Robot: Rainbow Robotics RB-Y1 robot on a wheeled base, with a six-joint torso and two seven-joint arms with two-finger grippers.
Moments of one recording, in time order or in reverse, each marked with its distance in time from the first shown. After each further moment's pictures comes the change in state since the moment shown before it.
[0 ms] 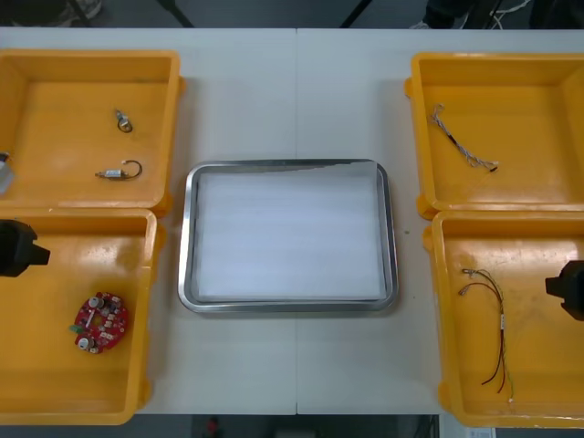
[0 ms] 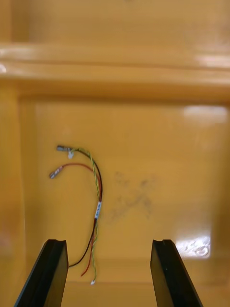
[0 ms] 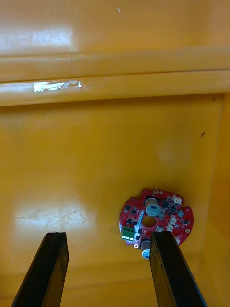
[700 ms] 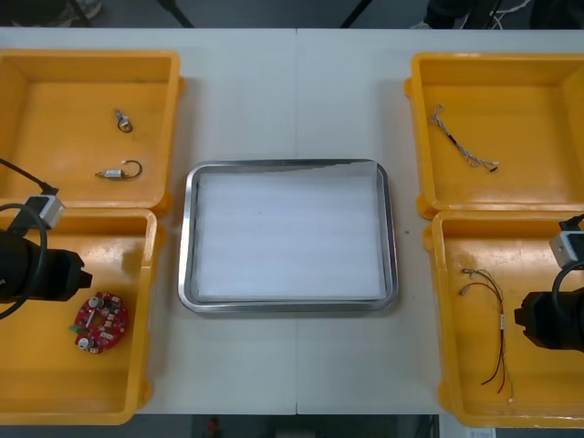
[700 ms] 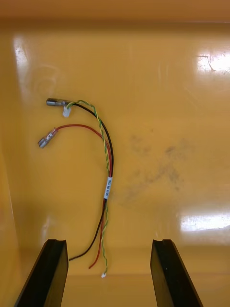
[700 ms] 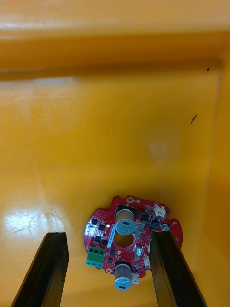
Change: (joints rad) right arm 0.107 0.049 0.168 0.088 0.154 -0.131 0.000; left arm 0.050 -0.100 -0.150 -0.001 -0.139 -0.111 0.005
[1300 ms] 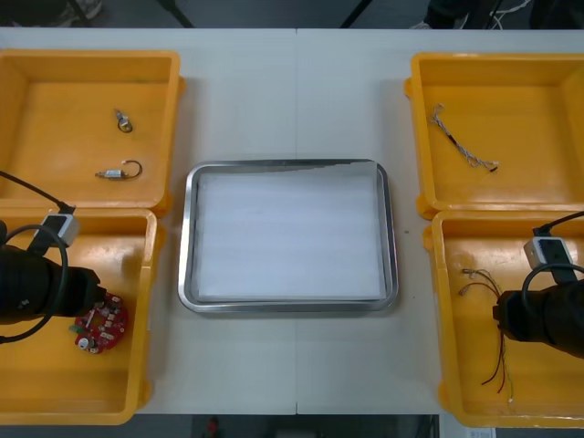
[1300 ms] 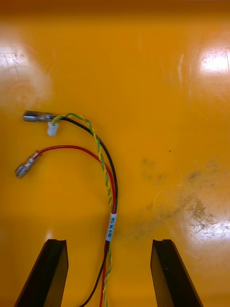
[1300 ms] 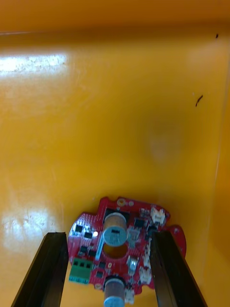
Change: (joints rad) right arm 0.004 0.004 0.093 0.179 0.067 -0.201 0.001; left arm 0.053 -0.007 -0.084 0.010 -0.063 -0.116 0.017
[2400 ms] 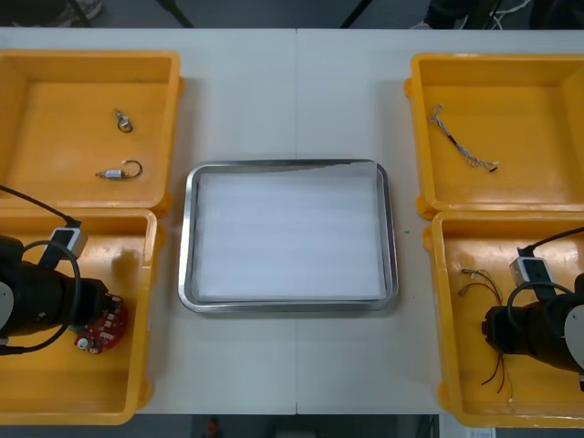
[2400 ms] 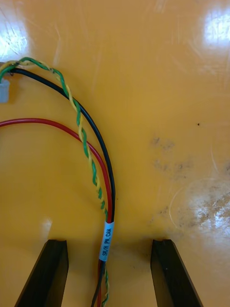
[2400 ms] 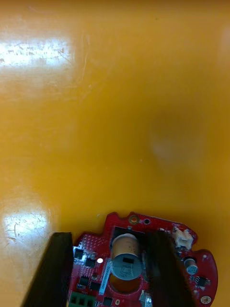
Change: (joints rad) right arm 0.021 0.000 0.048 0.144 0.008 -0.114 0.005; left arm 0.031 -0.002 -0.070 0.070 -0.063 -0.126 0.017
